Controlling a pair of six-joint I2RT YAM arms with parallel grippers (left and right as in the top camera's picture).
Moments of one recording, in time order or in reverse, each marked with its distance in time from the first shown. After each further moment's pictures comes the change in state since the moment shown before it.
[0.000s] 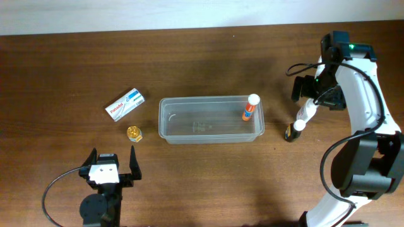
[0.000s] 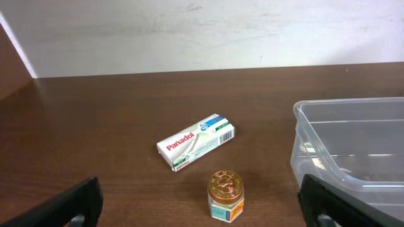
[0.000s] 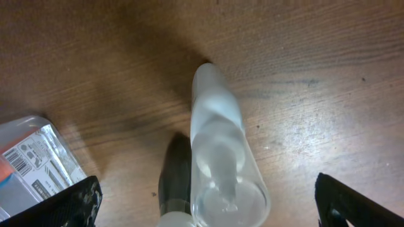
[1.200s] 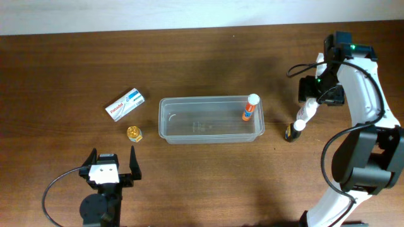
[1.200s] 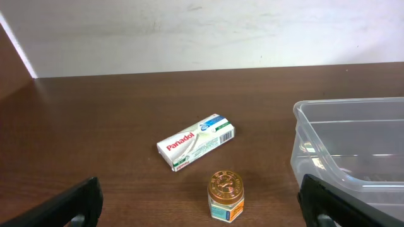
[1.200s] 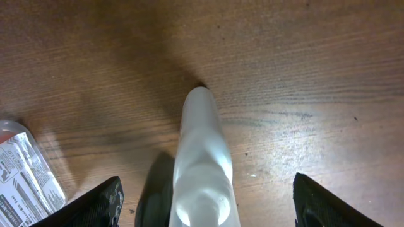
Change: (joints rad) left arm 0.000 0.000 0.000 0.000 0.000 0.000; right arm -0.032 0.046 0.000 0.057 -0.008 -0.145
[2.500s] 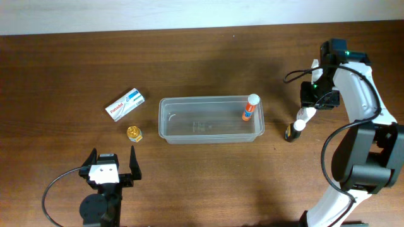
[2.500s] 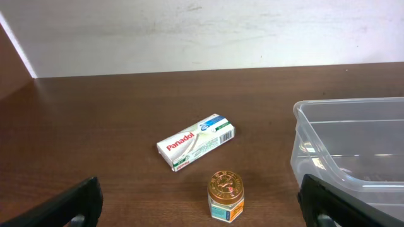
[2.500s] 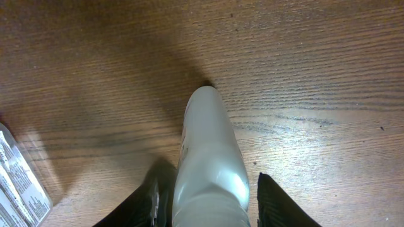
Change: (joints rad) left arm 0.000 0.000 0.000 0.000 0.000 0.000; right arm 0.000 0.007 -0.086 0.070 -0.011 -0.031
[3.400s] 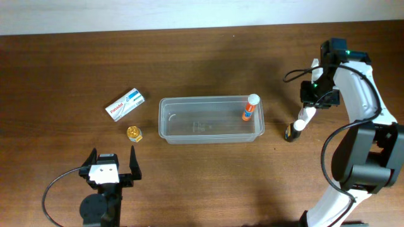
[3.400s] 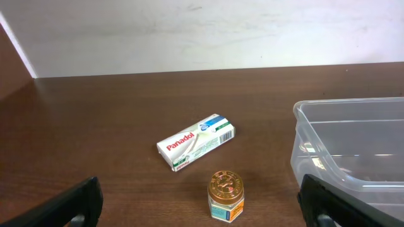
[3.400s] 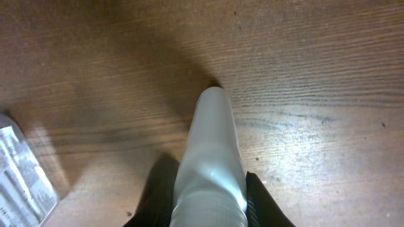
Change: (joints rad) left arm 0.000 0.000 0.000 0.000 0.000 0.000; right arm 0.000 0.002 0.030 -0.034 -0.012 0.000
